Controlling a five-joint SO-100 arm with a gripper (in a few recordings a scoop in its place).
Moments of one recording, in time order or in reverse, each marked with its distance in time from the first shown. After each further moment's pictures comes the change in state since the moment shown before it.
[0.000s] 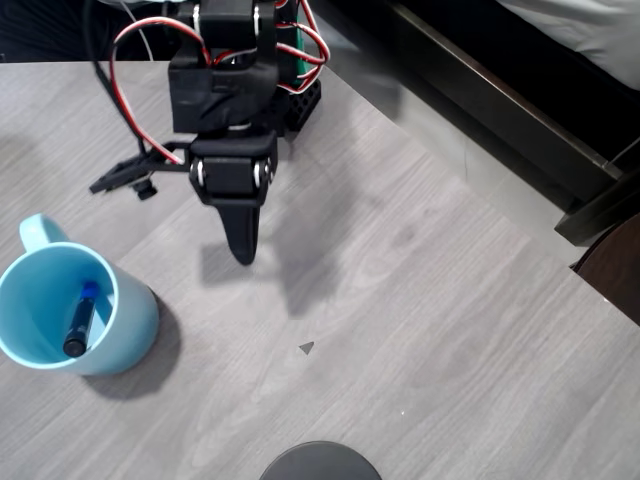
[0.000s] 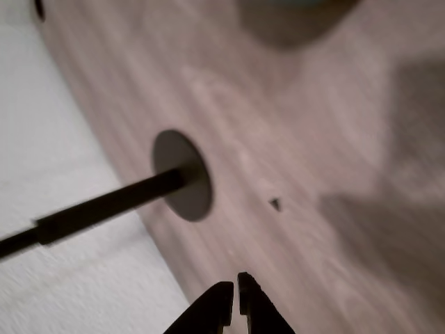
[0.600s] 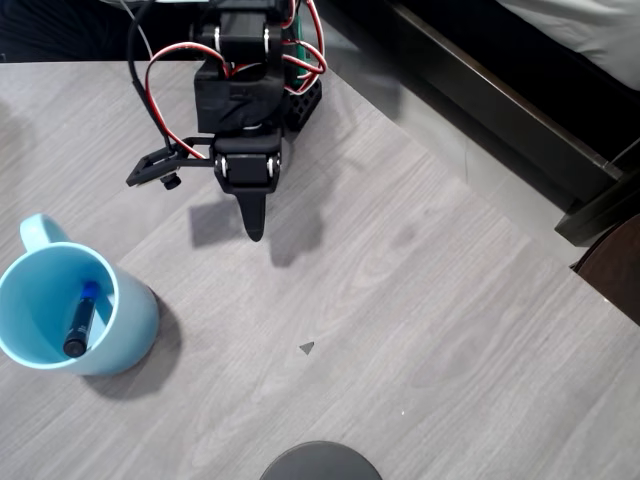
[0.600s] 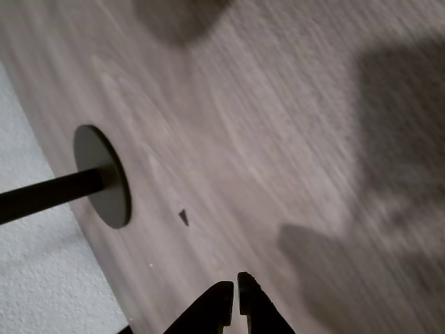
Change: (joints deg) arm 0.2 30.1 29.9 2.5 -3.8
